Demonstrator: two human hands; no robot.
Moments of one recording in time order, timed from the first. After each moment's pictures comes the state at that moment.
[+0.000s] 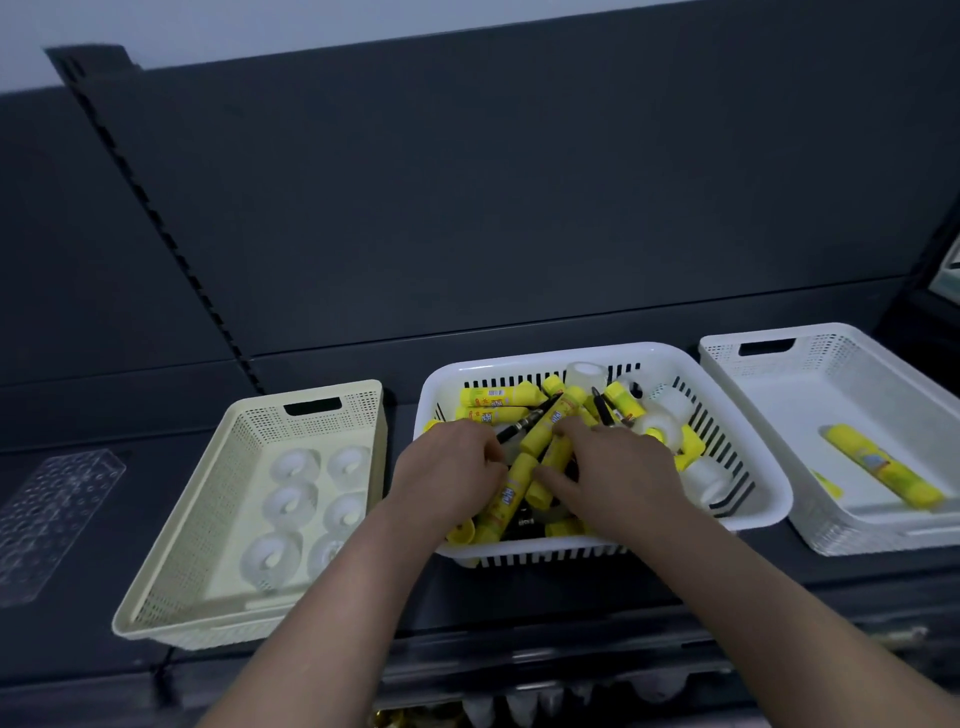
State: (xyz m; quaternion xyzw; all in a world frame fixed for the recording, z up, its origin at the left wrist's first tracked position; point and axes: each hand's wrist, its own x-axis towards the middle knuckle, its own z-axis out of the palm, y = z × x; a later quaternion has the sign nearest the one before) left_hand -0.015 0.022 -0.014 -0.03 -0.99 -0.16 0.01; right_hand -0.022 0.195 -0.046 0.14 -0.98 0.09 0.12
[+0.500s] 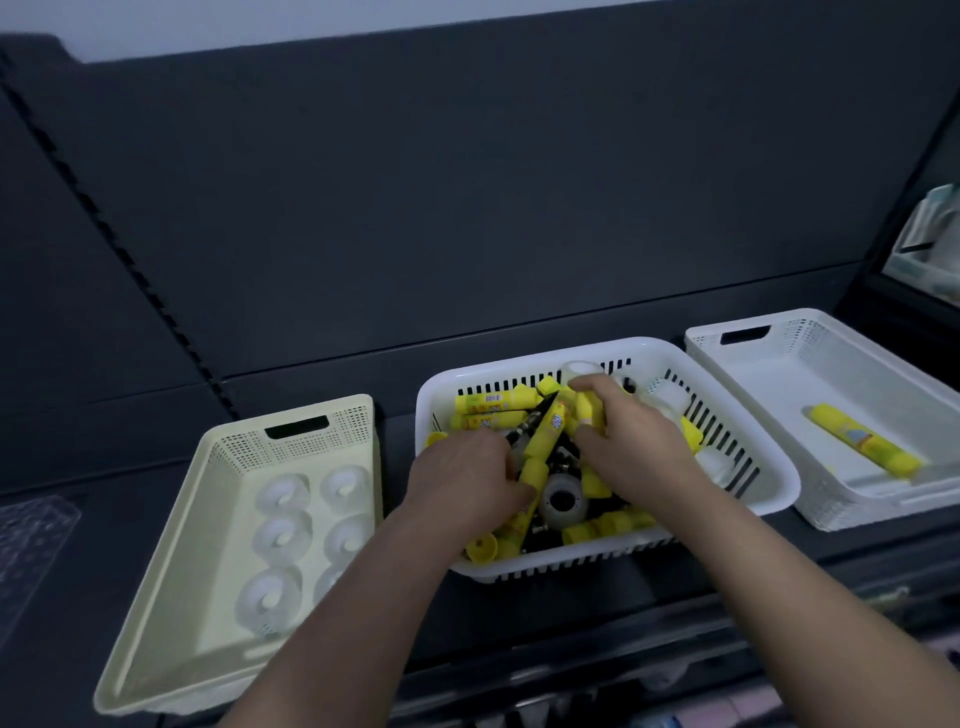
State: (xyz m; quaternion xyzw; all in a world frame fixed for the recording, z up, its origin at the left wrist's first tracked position) left_hand -0.029 0.016 -0.017 -0.12 -0.99 -0.10 -0.02; right_hand -0.032 0.190 -0.025 0.01 -0.96 0.28 0.08
